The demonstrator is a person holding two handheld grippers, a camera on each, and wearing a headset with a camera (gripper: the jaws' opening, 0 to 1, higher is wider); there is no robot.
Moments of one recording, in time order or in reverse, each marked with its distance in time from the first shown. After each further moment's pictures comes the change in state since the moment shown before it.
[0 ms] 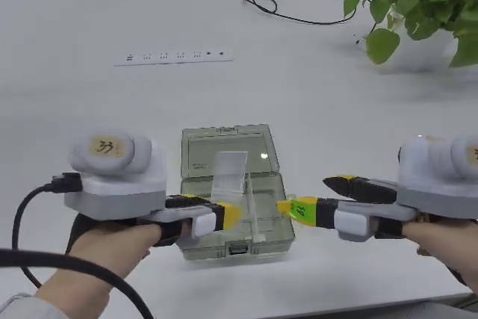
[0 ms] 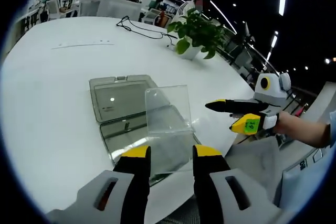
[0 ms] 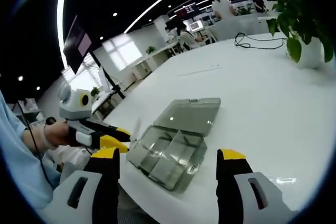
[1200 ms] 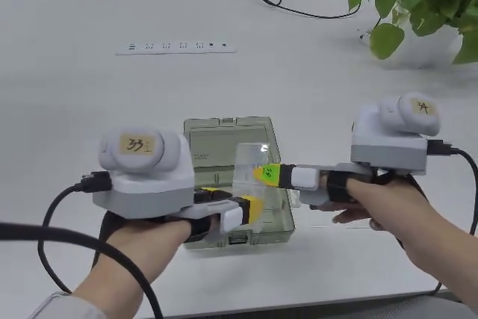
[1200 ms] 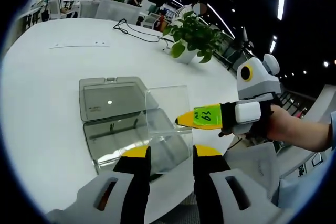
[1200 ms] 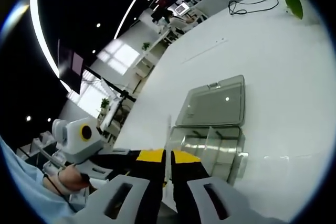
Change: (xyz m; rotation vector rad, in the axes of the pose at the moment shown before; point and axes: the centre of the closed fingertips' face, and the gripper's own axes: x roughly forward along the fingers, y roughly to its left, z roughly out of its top) left arm 0.011 -0.021 -0.001 -0.018 -0.047 -0.019; right arm 0.040 0.053 -0.001 0.258 0.121 0.094
